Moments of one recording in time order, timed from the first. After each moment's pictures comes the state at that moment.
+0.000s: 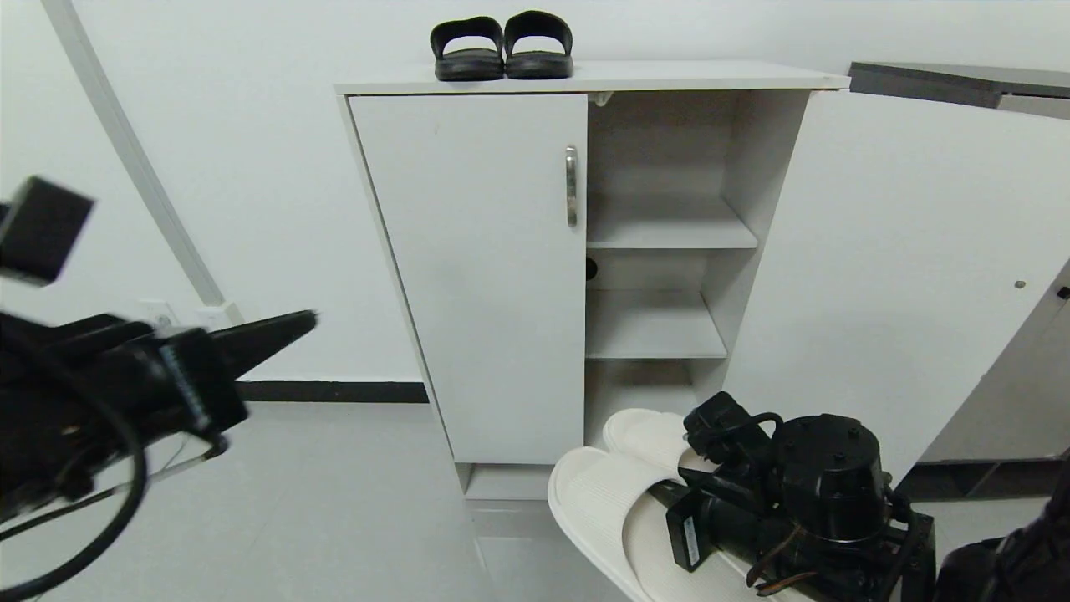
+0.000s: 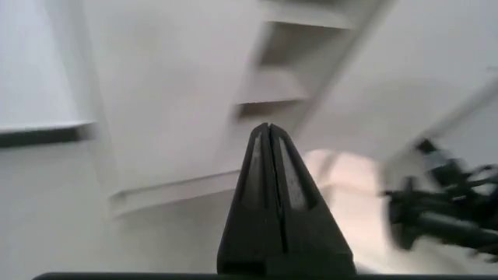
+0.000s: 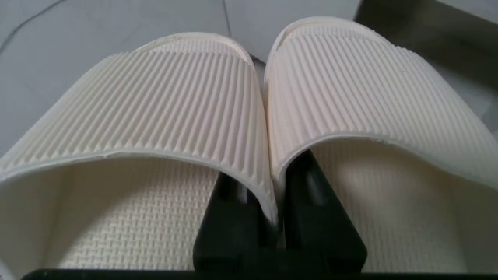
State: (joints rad) left arm -0.37 1.07 -0.61 -0.37 -0.01 -0.20; right arm 0.79 1.88 -0.50 -1.05 -0.11 0.08
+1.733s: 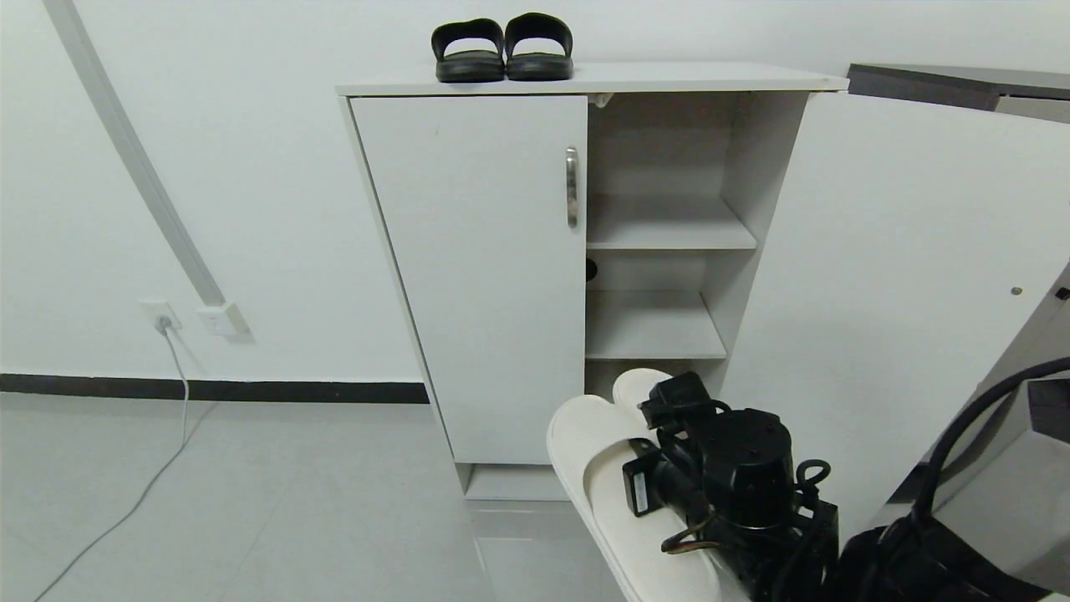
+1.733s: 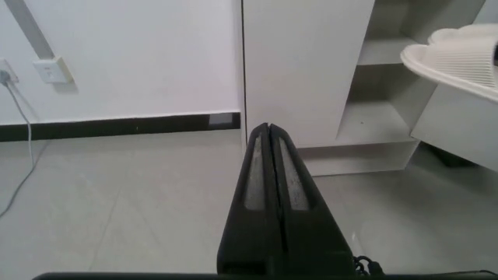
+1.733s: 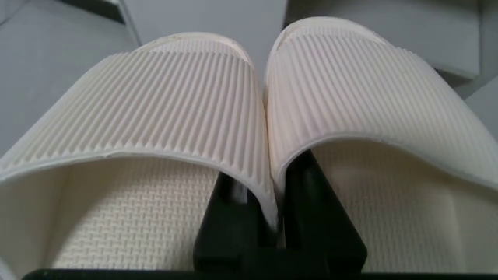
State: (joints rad) left arm 0.00 0.00 0.00 0.00 -0.04 0.03; right arm 0.86 2.04 -0.68 -1.13 -0.48 0.08
